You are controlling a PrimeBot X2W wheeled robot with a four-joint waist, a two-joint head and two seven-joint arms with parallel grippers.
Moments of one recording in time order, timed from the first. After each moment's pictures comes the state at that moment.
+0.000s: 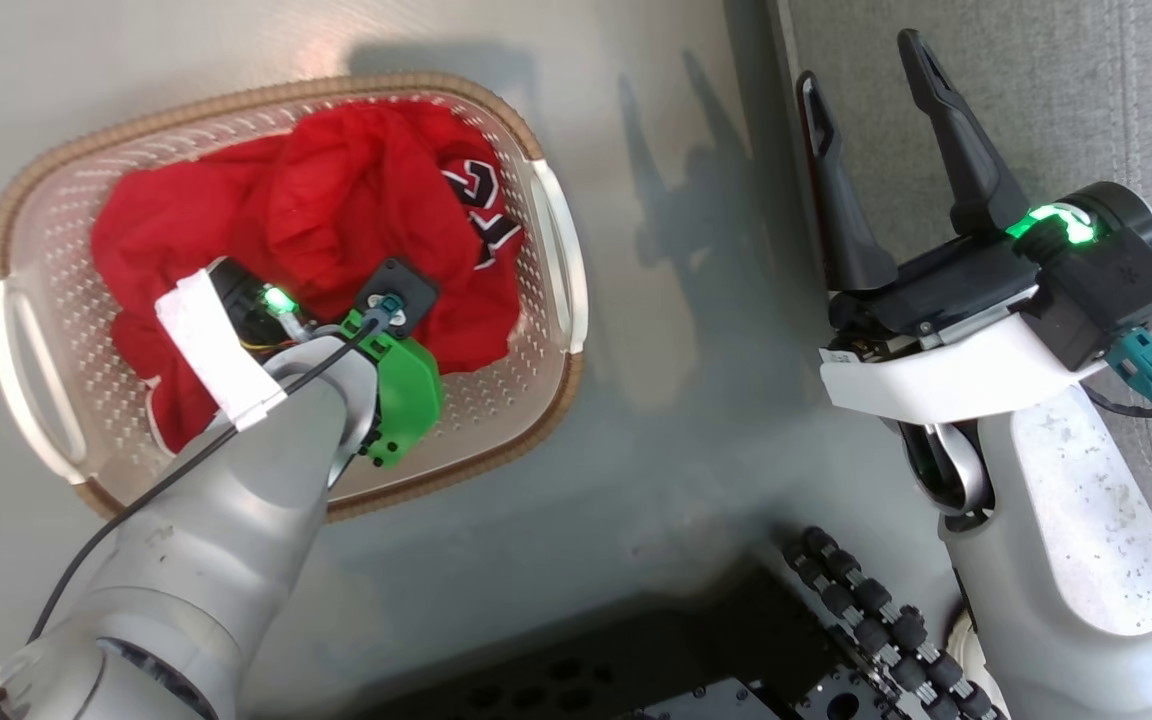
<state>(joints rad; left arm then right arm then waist) -0.99 0.09 -0.96 1.25 -0.32 -0.13 -0.21 -0.51 -0.05 0.19 -0.05 0.17 0.13 -0.26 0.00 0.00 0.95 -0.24</state>
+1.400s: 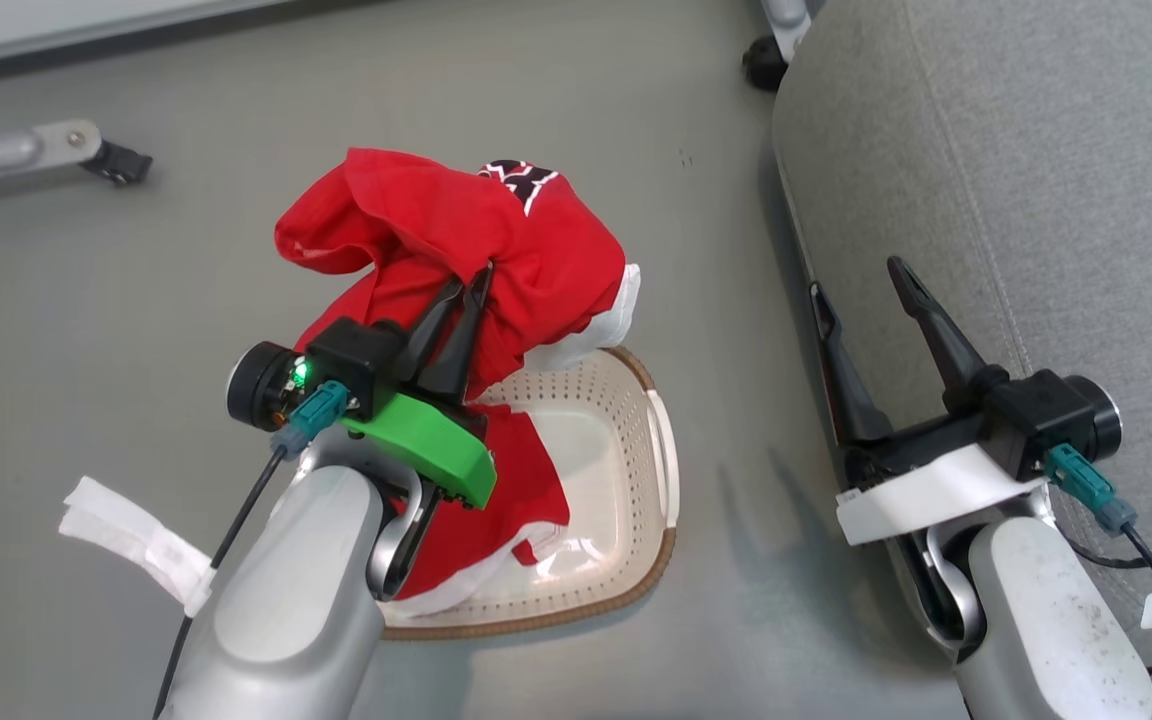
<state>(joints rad) -0.56 0.10 -0.48 0.50 -0.35 -0.13 -0.26 -0.30 -0.05 0.13 0.11 0.13 0.13 -0.26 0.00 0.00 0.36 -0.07</state>
